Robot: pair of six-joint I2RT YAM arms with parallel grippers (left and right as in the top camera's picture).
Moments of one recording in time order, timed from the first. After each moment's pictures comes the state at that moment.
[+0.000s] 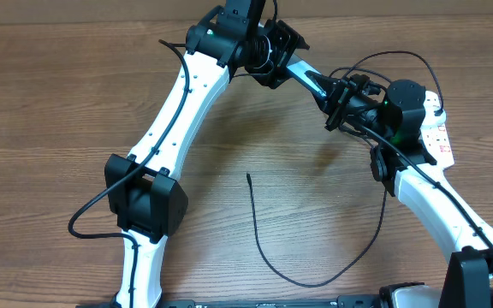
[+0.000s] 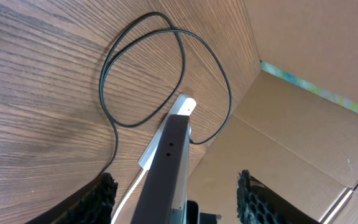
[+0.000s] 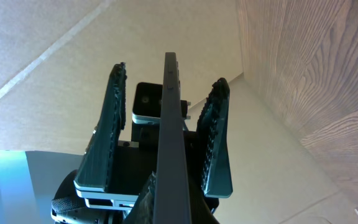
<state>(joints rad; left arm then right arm) -0.45 2.20 2.24 -0.88 0.53 -1.39 0.14 1.49 0.84 0.50 -0.67 2.09</state>
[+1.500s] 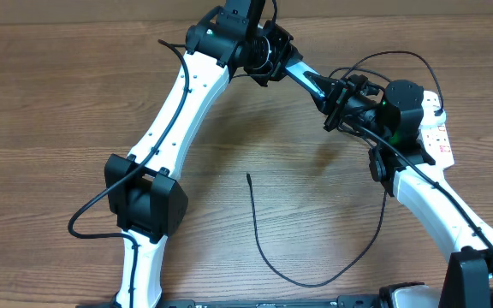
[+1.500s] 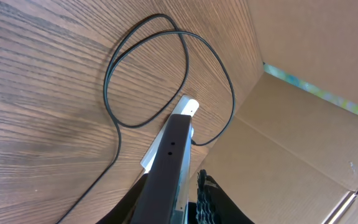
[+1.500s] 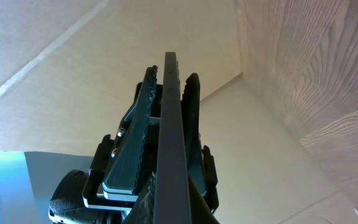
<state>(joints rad) -0.45 2.20 2.24 -0.89 0.52 -1.39 0.15 1.49 0.84 0.50 -0.67 2.09</state>
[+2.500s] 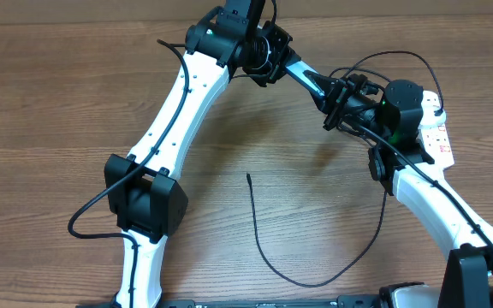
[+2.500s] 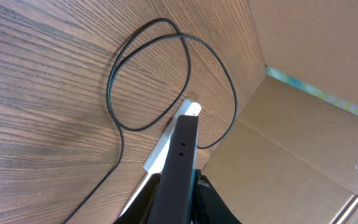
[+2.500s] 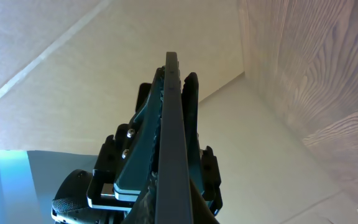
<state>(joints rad) -0.45 2.20 2.24 -0.90 0.50 -1.38 0.15 1.50 0.84 0.51 -0.67 2.09</state>
